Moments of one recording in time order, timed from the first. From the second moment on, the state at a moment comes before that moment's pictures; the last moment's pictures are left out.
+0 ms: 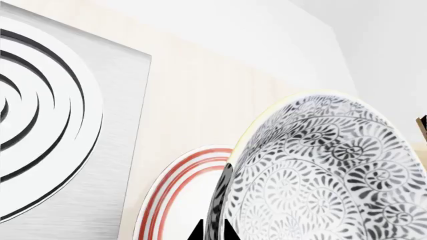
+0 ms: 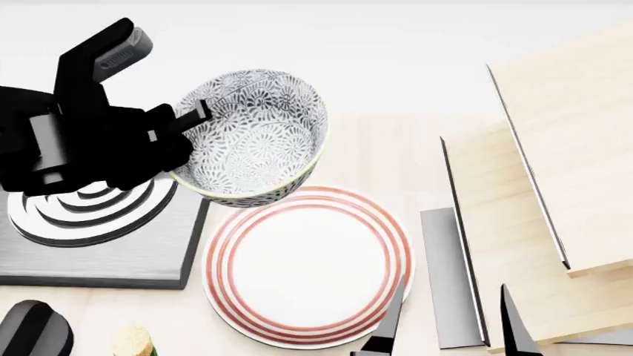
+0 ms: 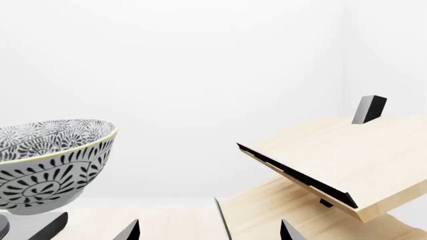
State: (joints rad) left arm -1.54 -0.09 0.18 -1.29 -0.78 -0.92 -0.13; right arm 0.07 0.33 -0.34 -0.15 0.14 -0.20 0.49
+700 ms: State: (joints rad) left arm -1.50 0.00 0.20 -1.31 -0.63 -0.87 0.00; right arm 0.07 0.33 -0.35 -0.15 0.15 -0.20 0.49
